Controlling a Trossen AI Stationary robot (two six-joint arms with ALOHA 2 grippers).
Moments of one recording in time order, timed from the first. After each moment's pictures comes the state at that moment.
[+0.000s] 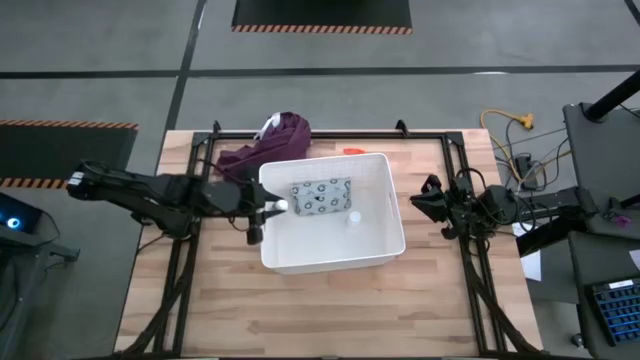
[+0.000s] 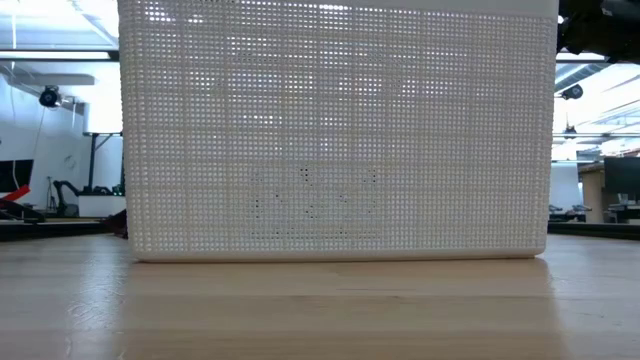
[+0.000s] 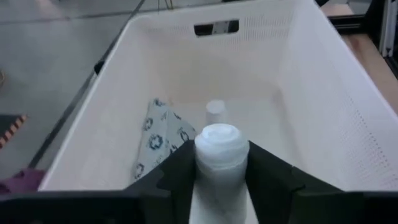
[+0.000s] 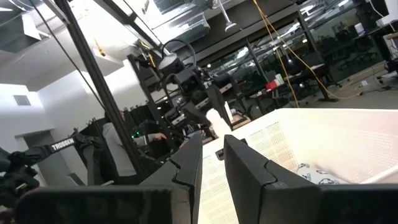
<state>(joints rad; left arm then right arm) -0.20 1.02 1.03 -0.51 -0.37 -0.07 0.11 0.30 0.10 0.53 0.13 0.47</state>
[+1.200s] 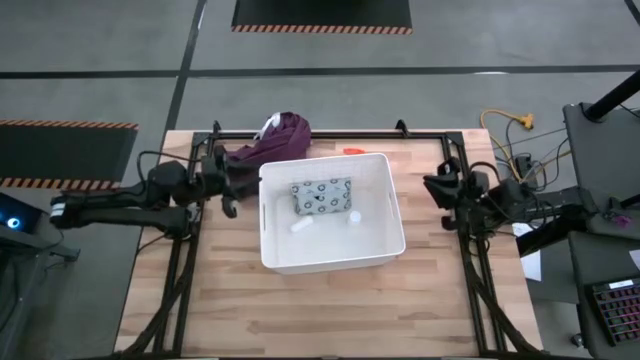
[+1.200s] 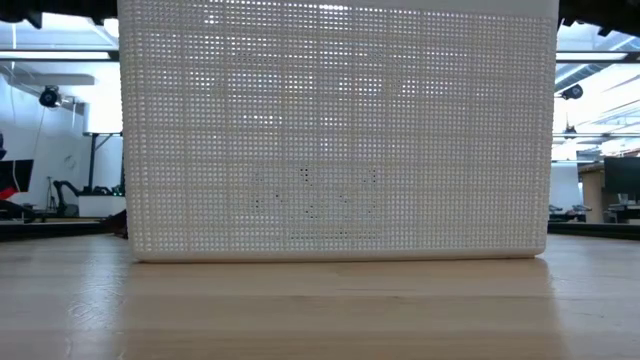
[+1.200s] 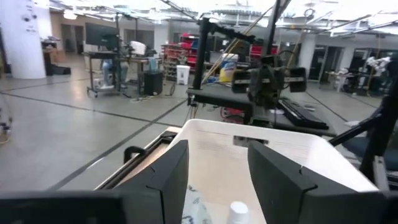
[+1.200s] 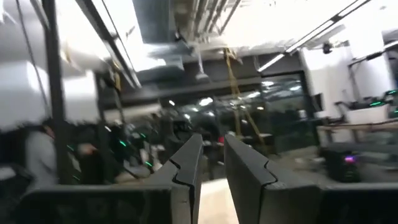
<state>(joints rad) 0.11 0.53 0.52 0.13 -0.16 -0.08 0.11 0.31 0.19 0.61 0.27 0.10</state>
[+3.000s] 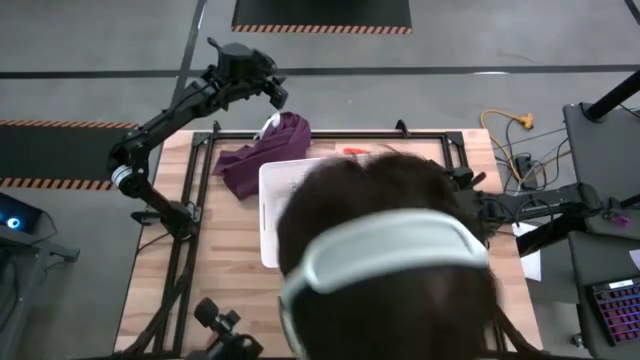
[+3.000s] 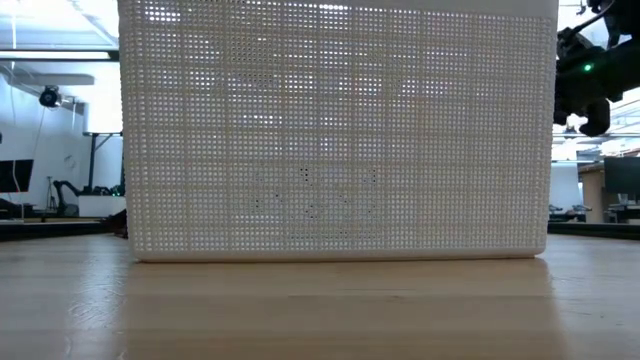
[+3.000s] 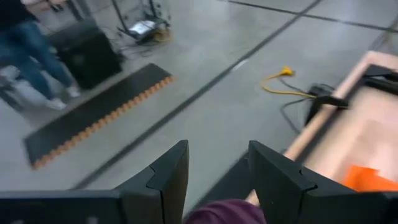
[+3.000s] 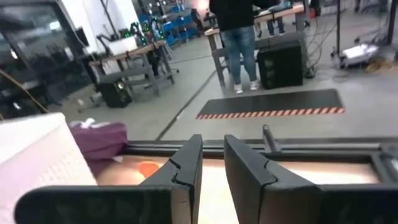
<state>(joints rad) 0.81 1.50 1.56 -0.44 -0.08 0.15 0.10 0.43 0.18 0.01 1.23 0.57</state>
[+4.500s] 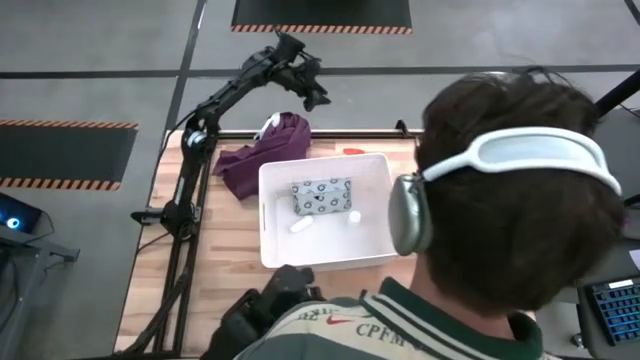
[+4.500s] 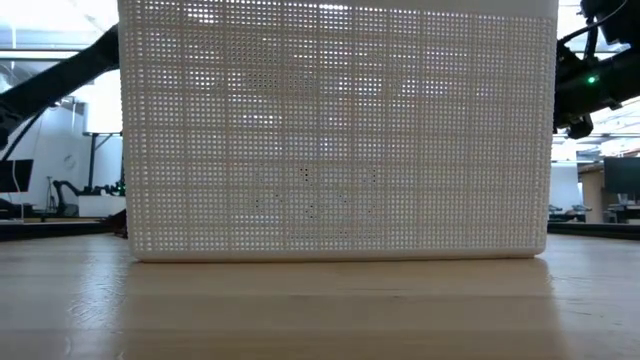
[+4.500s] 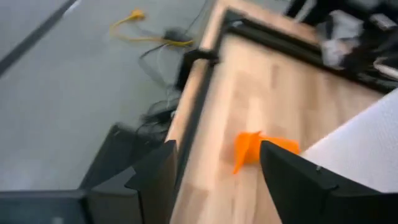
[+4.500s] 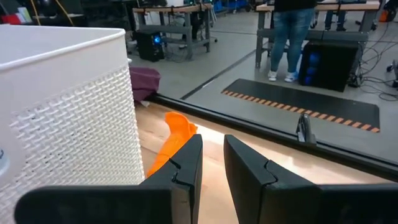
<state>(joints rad) 0.85 2.22 2.35 -0.90 0.58 0.27 0.10 0.44 0.16 -0.06 0.99 0.39</state>
